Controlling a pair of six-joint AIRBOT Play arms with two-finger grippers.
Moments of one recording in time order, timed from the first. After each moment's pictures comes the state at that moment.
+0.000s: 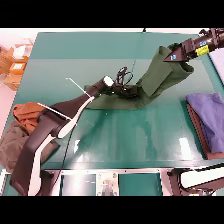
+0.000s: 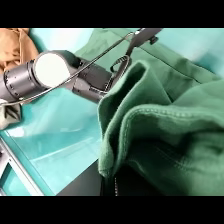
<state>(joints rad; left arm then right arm) -0.60 -2.21 1.93 0.54 -0.80 -1.38 -0.17 -1.63 2.02 -0.74 1.78 1.26</state>
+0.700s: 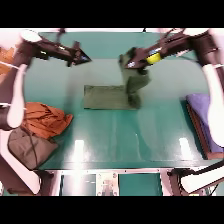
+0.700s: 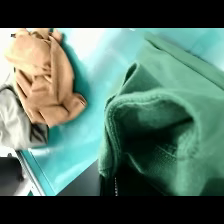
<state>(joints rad) 0.01 -1.91 2.04 0.52 -1.43 -1.43 0.22 -1.69 1.87 -0.74 1.43 1.33</state>
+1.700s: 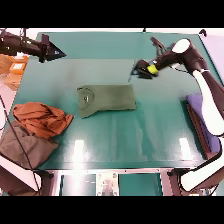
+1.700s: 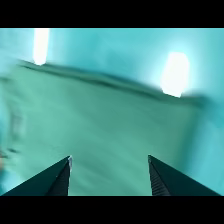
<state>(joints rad) 0.18 -1.85 2.04 0.54 -1.55 -1.38 0.05 -1.78 1.72 -0.96 1.28 1.54</state>
